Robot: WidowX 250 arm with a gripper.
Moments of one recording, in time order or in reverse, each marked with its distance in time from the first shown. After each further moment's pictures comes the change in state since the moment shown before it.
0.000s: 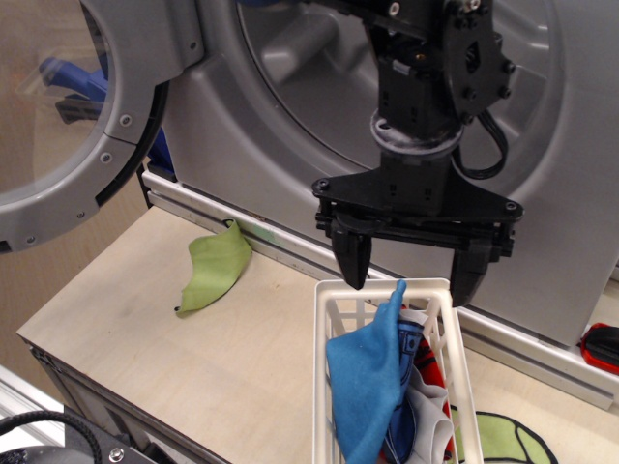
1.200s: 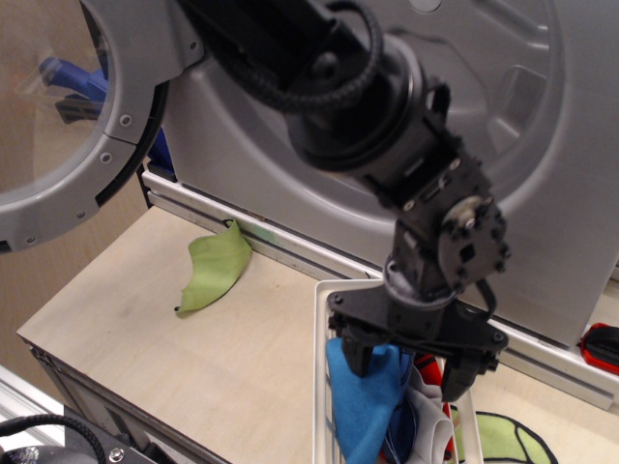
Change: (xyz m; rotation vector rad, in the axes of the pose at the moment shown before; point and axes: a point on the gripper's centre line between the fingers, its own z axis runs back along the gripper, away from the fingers) arm -0.018 -0.001 -0.082 0.049 -0.054 -0.041
